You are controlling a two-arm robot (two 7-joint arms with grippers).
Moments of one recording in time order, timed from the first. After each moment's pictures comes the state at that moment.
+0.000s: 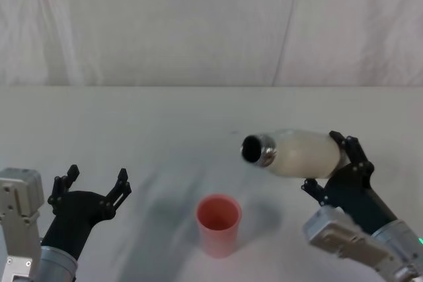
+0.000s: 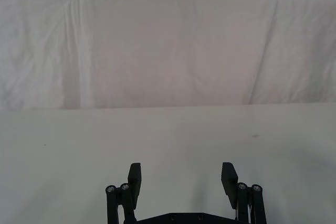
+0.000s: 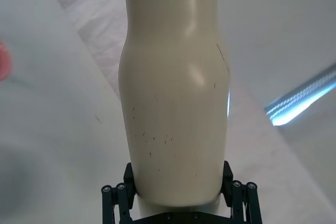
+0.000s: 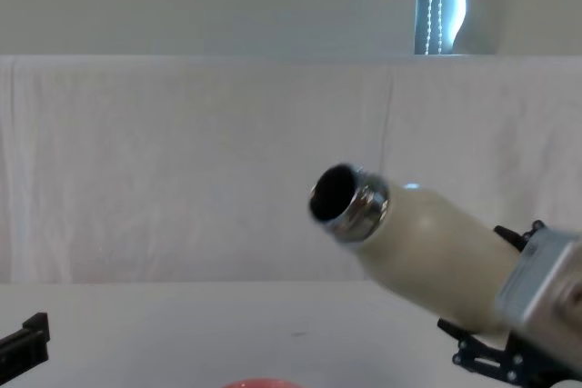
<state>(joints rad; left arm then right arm) 0.27 0.24 0.04 -1.85 -0.25 -0.02 -0.02 0.02 0.36 -0.41 -1.65 -0.66 -0.15 -0.12</state>
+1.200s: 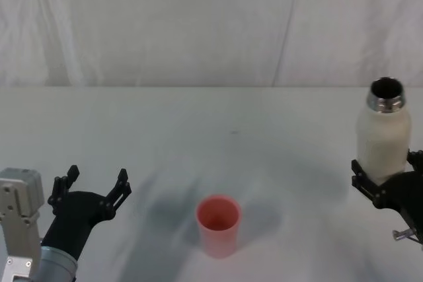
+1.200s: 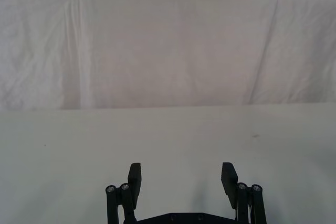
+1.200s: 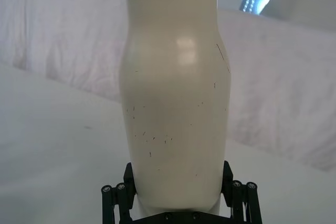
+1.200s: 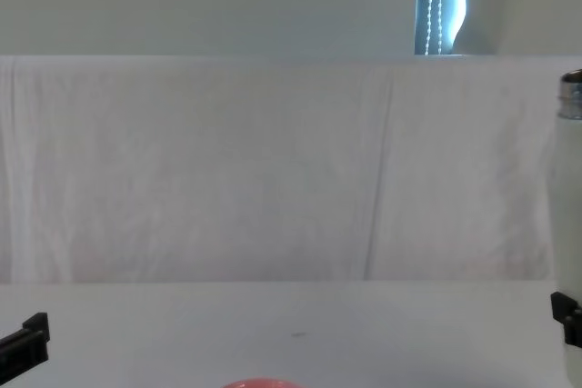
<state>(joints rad) 0.27 0.24 0.04 -1.85 -0.25 -0.02 -0.02 -0.11 0.23 -0.10 -1.73 -0.01 -0.09 0.18</state>
